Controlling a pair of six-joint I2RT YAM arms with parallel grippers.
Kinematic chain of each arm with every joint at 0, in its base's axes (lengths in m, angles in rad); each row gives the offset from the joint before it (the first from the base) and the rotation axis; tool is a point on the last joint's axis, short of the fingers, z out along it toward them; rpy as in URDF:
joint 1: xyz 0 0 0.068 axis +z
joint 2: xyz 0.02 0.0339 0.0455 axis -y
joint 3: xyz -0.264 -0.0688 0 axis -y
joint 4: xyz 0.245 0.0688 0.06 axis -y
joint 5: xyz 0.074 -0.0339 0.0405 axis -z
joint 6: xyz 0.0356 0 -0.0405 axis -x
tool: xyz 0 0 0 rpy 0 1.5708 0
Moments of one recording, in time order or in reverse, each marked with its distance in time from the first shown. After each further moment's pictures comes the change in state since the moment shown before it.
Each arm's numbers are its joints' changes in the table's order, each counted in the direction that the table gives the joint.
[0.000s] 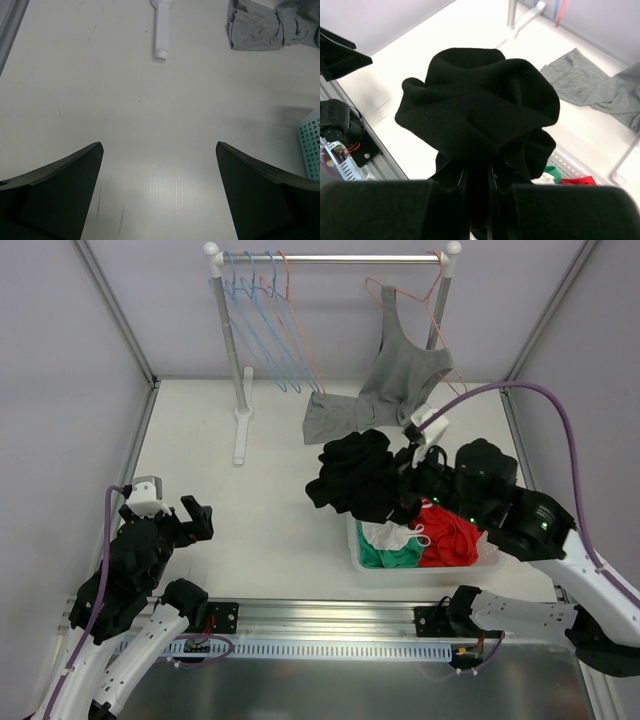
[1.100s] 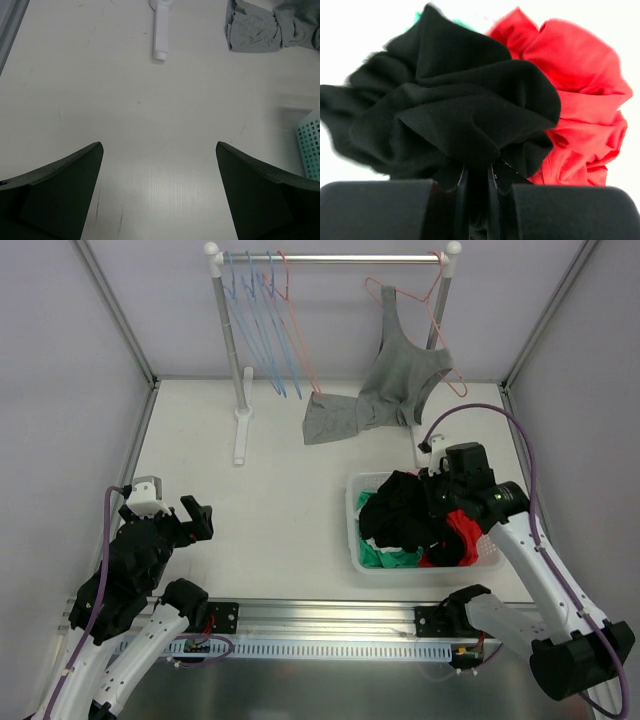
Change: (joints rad) left arm 0.000 0.004 -0.001 0.003 0.000 0.000; right arm -0.644 -0.002 -0.398 -0.196 -0.228 0.098
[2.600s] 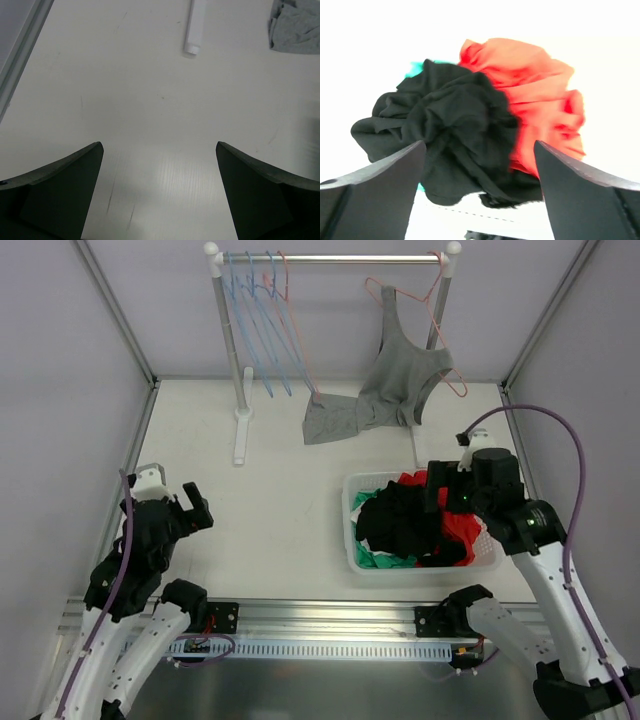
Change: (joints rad) left arm 0.098 -0.108 -0.002 0.020 -0.017 0.004; right arm -0.012 0.128 0.052 -0.044 0.142 -0.224
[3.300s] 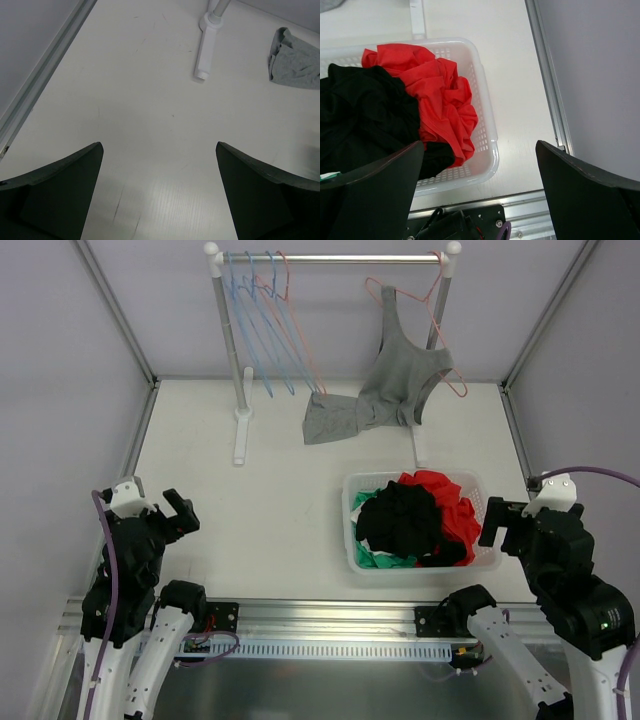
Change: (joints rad) left arm 0.199 0.106 0.005 0.006 0.077 -0.054; right arm -0.002 0.363 0.163 -0.304 0.410 0.102
